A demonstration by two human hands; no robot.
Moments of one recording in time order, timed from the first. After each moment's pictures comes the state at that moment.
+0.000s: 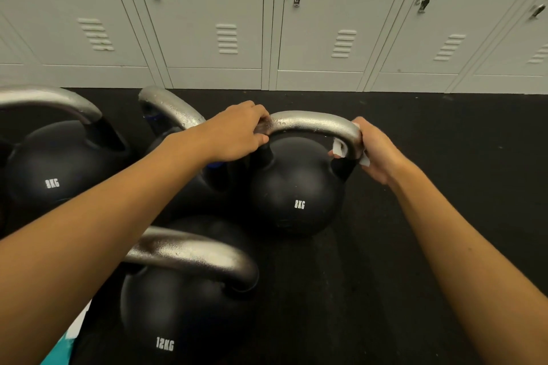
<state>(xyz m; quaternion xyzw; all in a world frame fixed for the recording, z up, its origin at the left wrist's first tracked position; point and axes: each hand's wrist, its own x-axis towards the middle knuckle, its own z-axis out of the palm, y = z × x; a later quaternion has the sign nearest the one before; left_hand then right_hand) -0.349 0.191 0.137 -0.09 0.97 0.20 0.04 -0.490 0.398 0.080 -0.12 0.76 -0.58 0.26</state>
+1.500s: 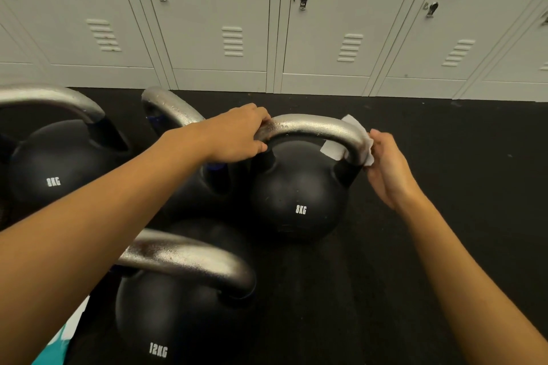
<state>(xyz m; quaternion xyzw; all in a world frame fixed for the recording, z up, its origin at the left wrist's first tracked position) -0.349 0.191 0.142 -0.09 0.98 0.19 0.06 -0.477 0.417 0.060 -0.10 0.68 -0.69 0.24</state>
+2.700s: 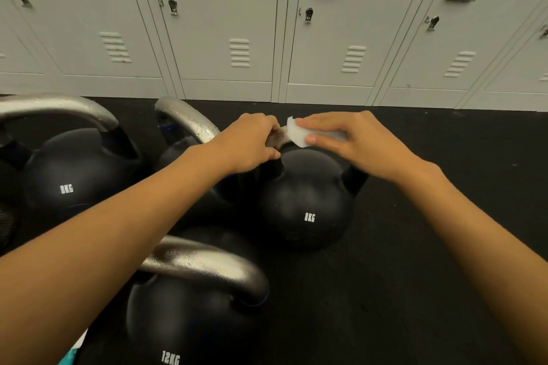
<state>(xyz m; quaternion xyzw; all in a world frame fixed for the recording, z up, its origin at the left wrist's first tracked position) -0.352 0.189 0.132 -0.12 0.97 0.23 0.01 -0.467 0.372 0.129 -0.51 0.80 -0.30 0.09</state>
